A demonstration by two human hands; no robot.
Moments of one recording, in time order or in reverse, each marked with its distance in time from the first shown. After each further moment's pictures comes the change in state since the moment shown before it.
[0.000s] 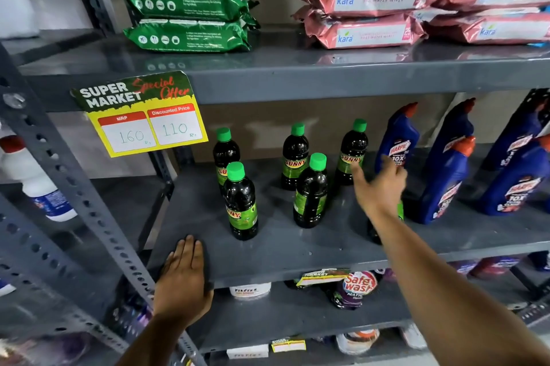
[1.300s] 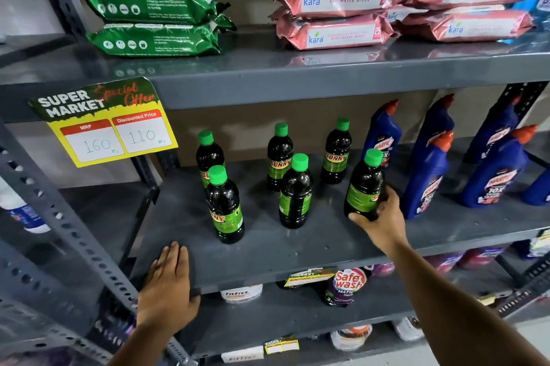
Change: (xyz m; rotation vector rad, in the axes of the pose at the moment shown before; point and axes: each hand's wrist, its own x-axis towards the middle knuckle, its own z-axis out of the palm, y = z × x) left_hand 0.003 0.003 -0.004 0.072 -0.043 -0.035; right_hand -0.008 0.109 -0.023 0.077 -0.269 0.083
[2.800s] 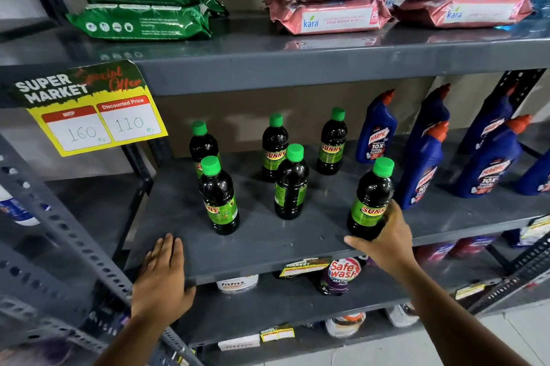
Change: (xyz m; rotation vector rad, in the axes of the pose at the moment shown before) left_hand 0.000 -0.004 0.004 -0.034 0.028 0.014; right_hand -0.058 -0.003 -0.023 -0.227 -0.009 0.044
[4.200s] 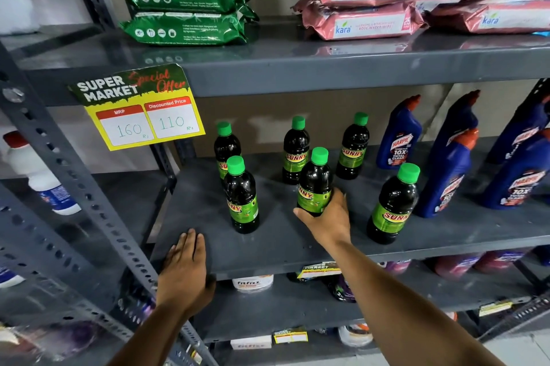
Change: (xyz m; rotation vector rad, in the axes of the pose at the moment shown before) left_hand -0.001 0.003 -0.003 -0.024 -0.014 0.000; right_hand -0.005 -0.107 0.108 0.251 -0.082 -0.091
